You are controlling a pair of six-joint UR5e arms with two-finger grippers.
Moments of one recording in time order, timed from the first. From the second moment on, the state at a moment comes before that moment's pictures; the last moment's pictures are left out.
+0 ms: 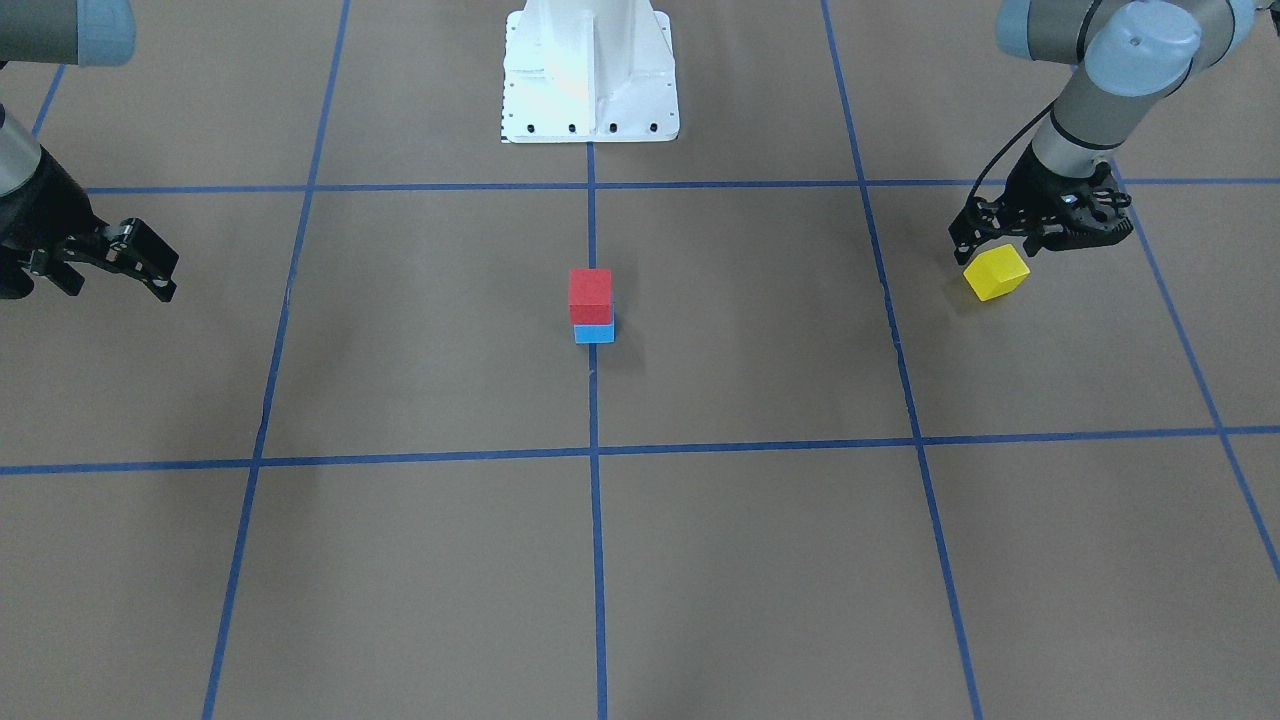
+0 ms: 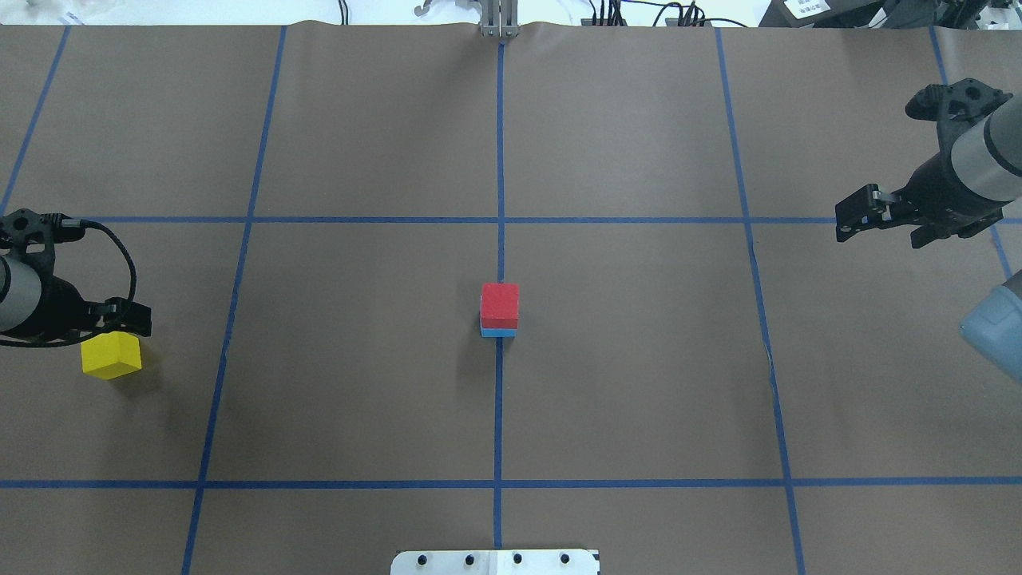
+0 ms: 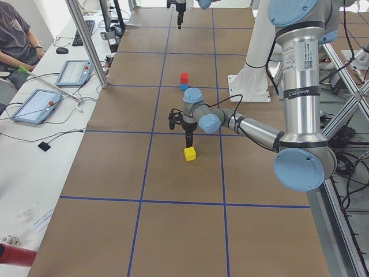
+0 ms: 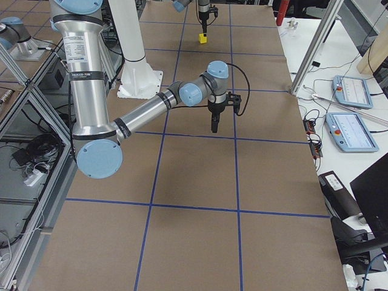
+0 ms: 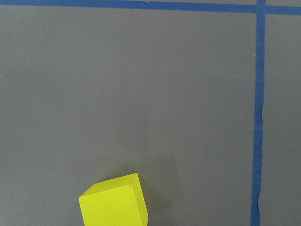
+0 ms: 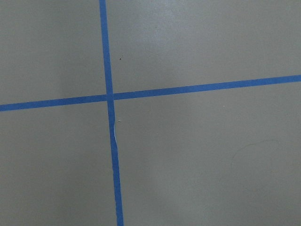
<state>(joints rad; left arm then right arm) -0.78 -1.45 -1.95 -1.97 -2.01 -1.08 1.01 -1.47 2.02 -1.60 2.15 0.85</state>
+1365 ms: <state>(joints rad) -0.78 -1.45 -1.83 -2.00 -2.09 -1.15 1.01 -1.47 2.02 -1.60 2.15 0.85</state>
